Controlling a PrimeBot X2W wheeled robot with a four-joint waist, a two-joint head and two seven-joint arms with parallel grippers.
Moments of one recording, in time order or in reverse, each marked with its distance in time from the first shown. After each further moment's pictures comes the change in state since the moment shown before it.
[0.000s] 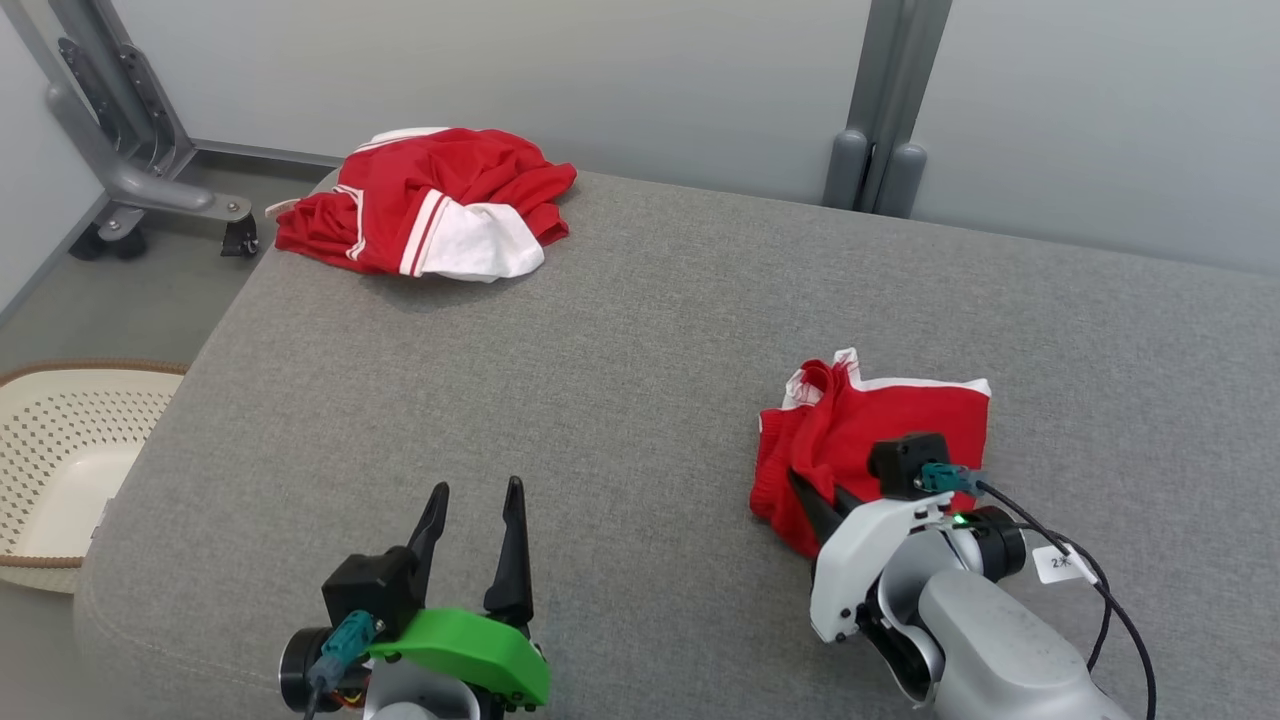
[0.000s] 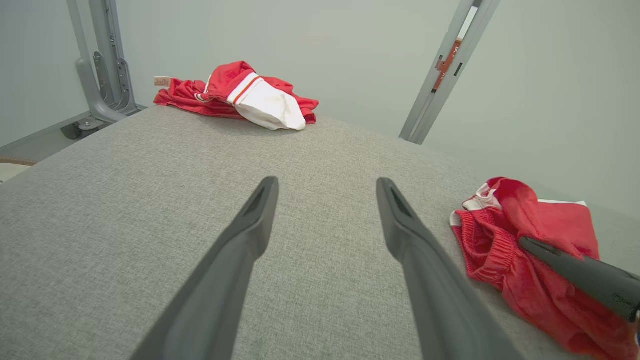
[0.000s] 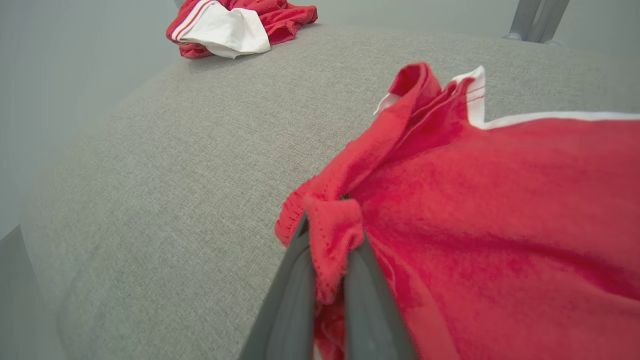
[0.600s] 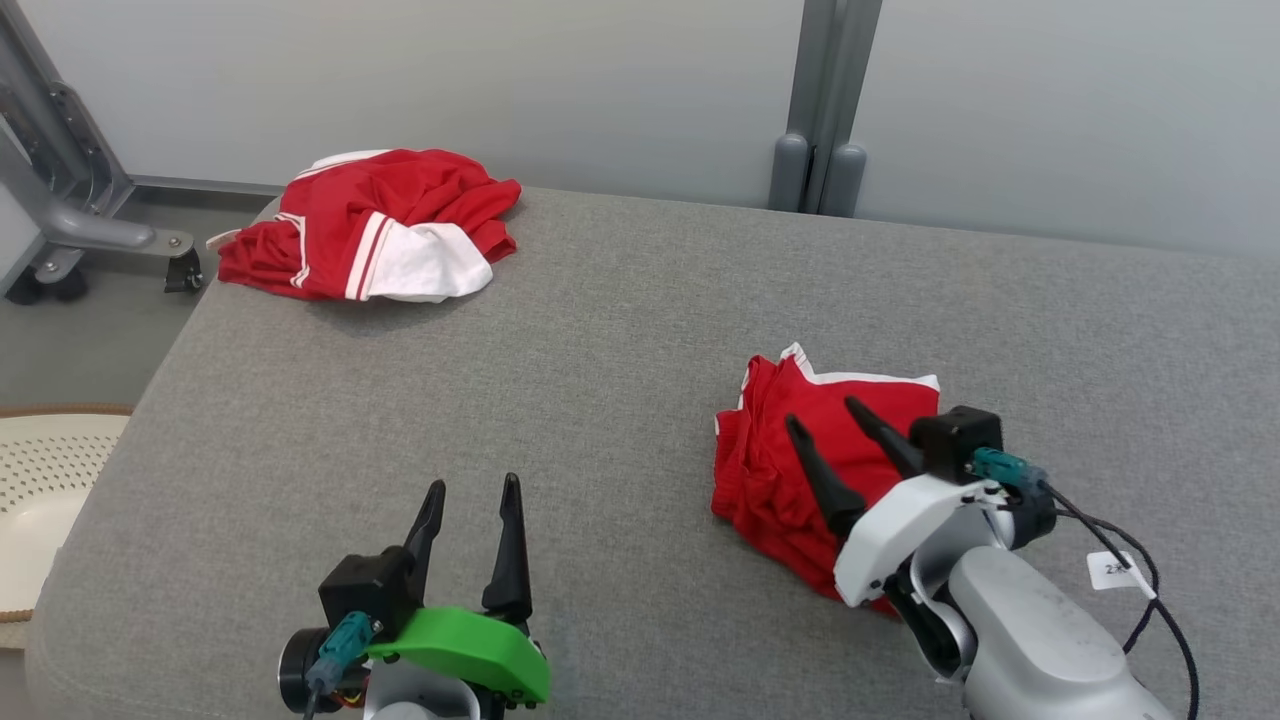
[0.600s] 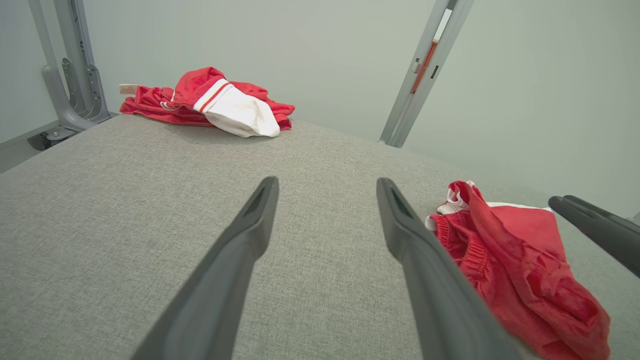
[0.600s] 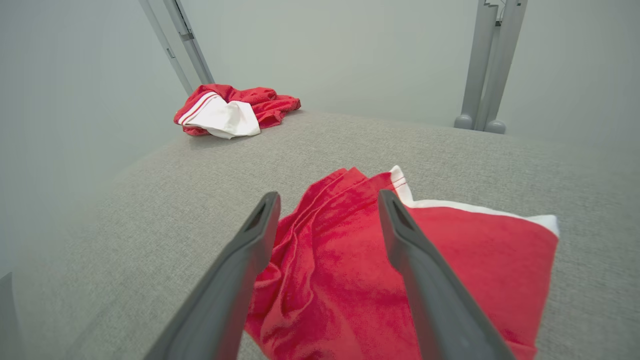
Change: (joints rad) left arm 0.008 -0.014 0.029 -0.003 0.017 -0.005 -0.002; right arm 0.022 -0.049 -0.009 -0.134 -0.018 0.000 -0.110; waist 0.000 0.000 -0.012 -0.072
